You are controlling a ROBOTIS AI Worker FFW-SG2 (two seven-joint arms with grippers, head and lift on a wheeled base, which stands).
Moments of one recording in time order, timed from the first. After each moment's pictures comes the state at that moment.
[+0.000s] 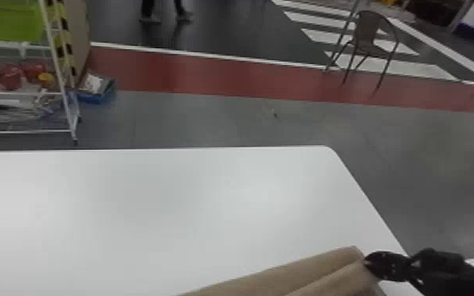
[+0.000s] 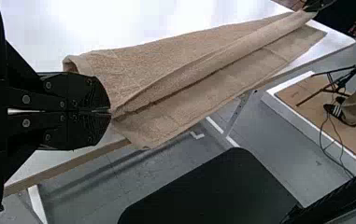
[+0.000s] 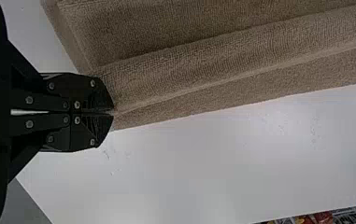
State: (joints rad) left arm 0.59 0.17 0.86 -1.58 -0.23 -1.57 -1.54; right arm 0.45 -0.37 -0.71 -1.81 0.69 -0.57 1.17
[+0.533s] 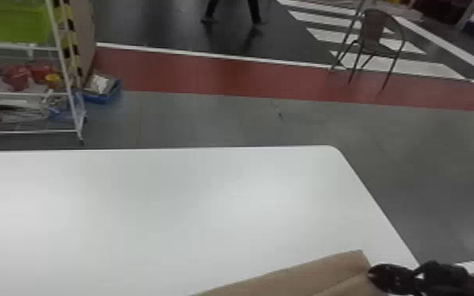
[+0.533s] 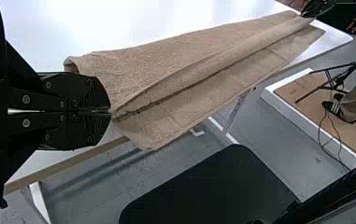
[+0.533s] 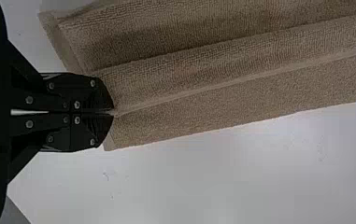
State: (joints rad) left arm 0.60 0.18 0.86 -1.57 -0.21 -1.57 -1.55; right arm 0.47 -0.34 -0.71 -1.79 0.72 -0.60 1.16
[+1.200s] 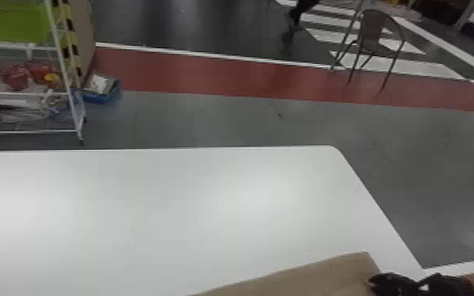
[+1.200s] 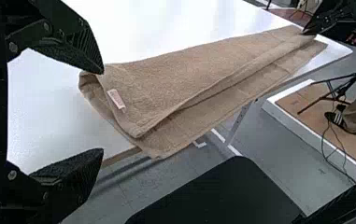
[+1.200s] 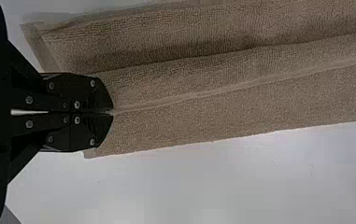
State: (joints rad) left arm 0.60 0.18 0.86 -1.58 -0.15 -1.57 -1.55; right arm 0.53 -0.32 -0.74 -1.79 0.72 -0.72 1.09
